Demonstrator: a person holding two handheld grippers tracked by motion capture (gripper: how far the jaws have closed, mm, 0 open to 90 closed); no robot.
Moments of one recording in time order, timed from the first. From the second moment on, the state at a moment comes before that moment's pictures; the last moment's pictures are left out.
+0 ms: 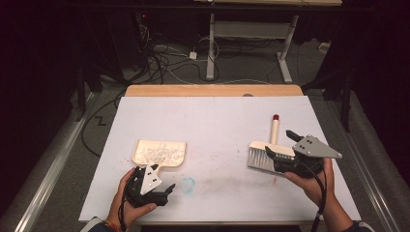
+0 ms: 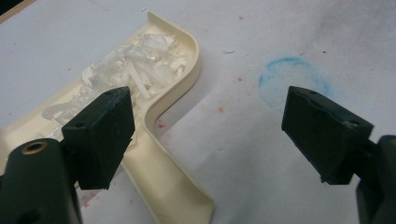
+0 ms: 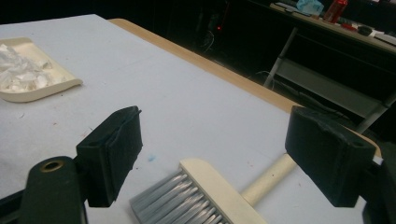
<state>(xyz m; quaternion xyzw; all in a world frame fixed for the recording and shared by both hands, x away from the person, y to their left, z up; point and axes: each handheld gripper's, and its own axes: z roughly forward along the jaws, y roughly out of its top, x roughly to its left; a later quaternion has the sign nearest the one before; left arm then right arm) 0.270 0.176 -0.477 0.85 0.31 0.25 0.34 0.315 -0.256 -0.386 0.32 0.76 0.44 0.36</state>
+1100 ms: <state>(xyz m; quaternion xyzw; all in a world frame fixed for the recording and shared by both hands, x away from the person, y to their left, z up) 0.270 0.174 -0.477 0.85 0.30 0.25 0.34 0.323 -0.314 -0.476 0.38 0.82 0.25 0.35</state>
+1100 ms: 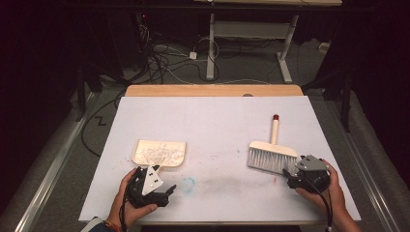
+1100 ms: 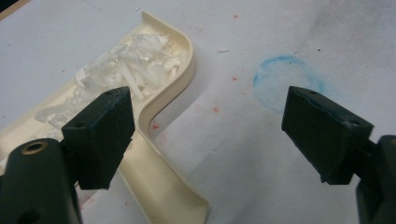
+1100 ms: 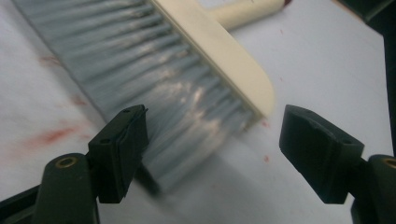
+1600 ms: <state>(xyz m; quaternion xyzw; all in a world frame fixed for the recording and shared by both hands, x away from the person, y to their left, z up) 0.269 0.173 -0.478 0.85 0.30 0.25 0.34 0.324 -0.331 -0.476 0.40 0.81 0.24 0.35</state>
